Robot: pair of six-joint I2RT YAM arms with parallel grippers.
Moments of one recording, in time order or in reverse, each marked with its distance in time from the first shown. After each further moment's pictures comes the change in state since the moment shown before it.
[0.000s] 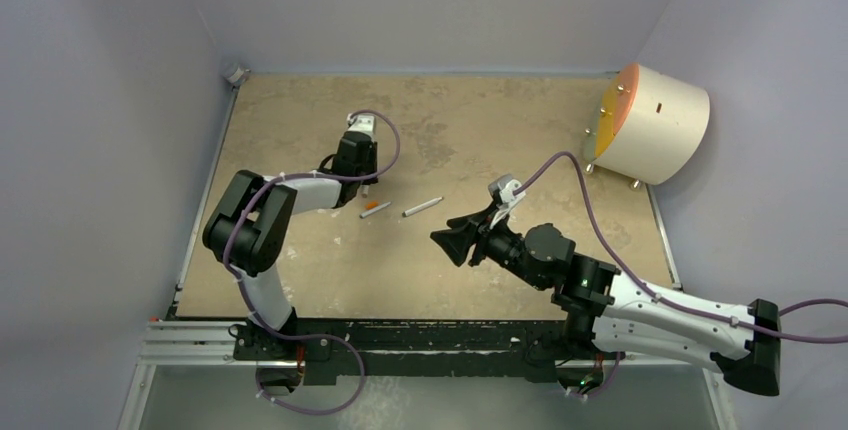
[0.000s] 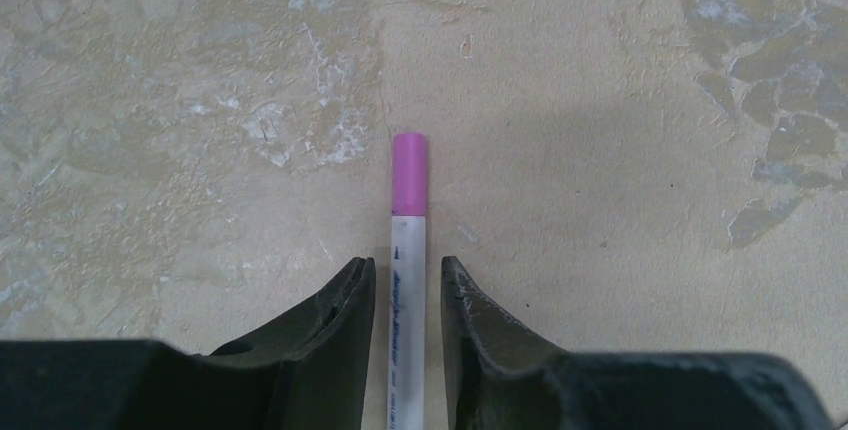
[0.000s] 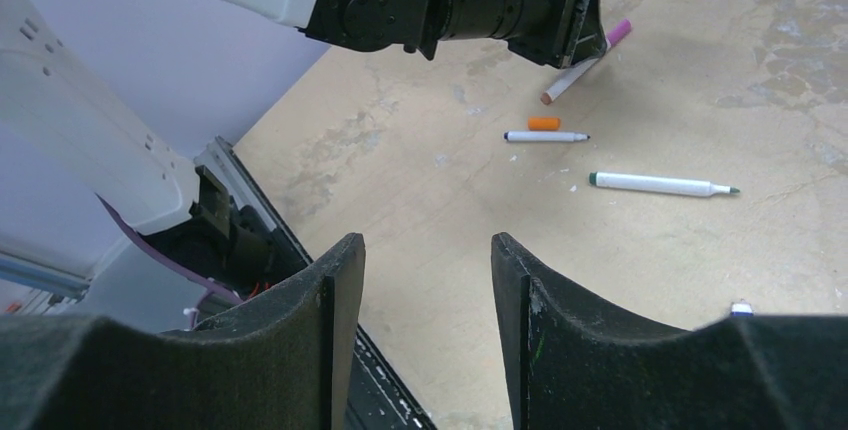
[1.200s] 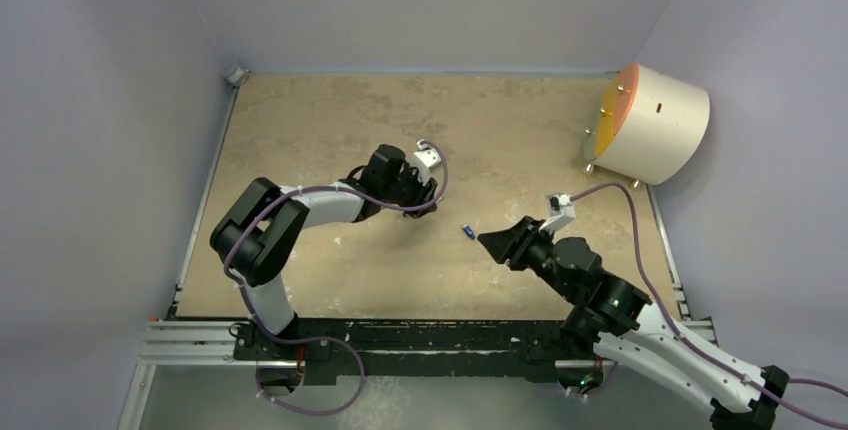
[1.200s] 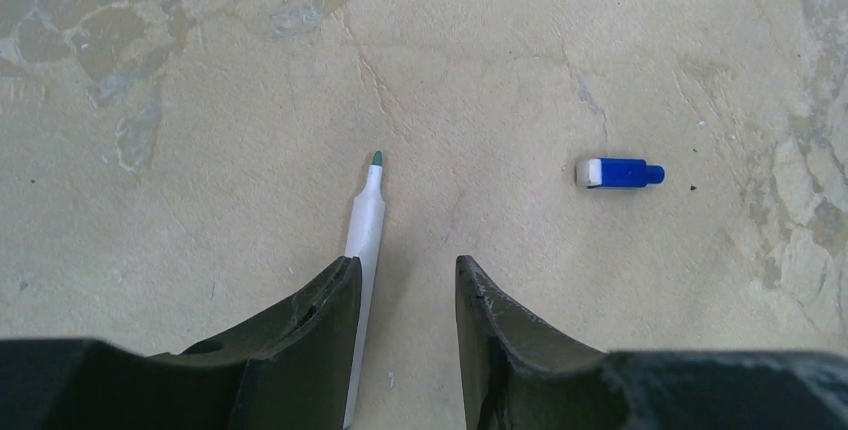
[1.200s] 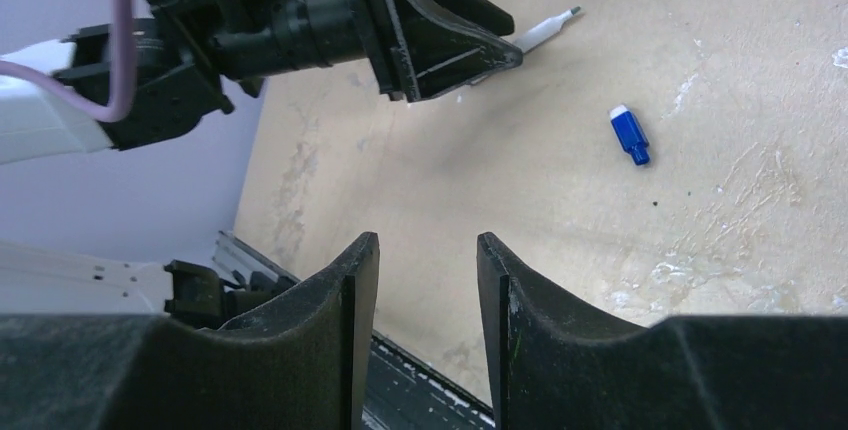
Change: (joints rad) left arm -0.212 -0.039 -0.008 -0.029 0.621 0.277; right arm -0.248 -0.315 -0.195 -0.318 -0.006 0.438
